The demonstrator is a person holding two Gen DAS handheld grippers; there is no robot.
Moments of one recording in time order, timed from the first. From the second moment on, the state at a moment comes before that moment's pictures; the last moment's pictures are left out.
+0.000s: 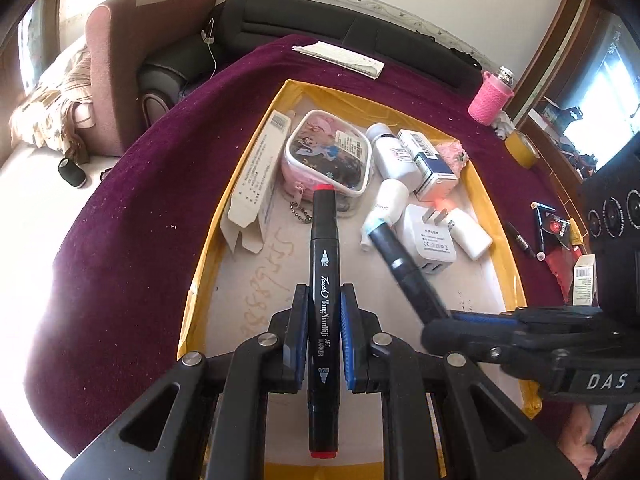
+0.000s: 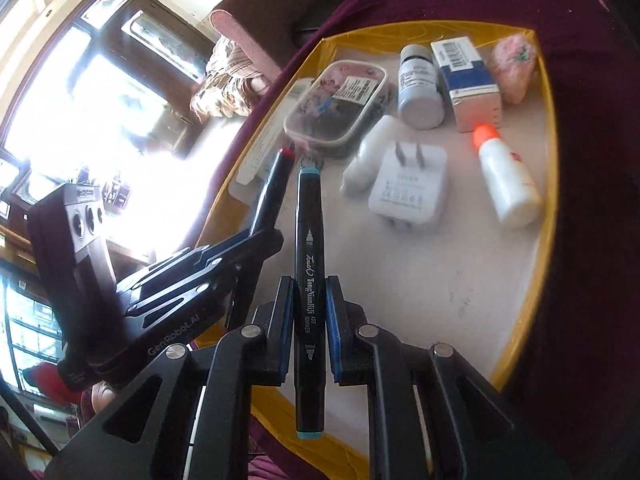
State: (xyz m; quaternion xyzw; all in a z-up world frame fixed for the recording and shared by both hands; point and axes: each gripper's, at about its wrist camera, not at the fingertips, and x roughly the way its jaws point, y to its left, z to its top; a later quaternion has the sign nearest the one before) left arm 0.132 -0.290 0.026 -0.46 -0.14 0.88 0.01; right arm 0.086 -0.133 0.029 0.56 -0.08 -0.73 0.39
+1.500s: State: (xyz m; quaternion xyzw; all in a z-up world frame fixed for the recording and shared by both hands) left arm 0.165 -0.168 0.090 -0.41 -0.14 0.89 0.15; right arm 0.063 0.203 0.113 0.40 -0.12 -0.91 -0.01
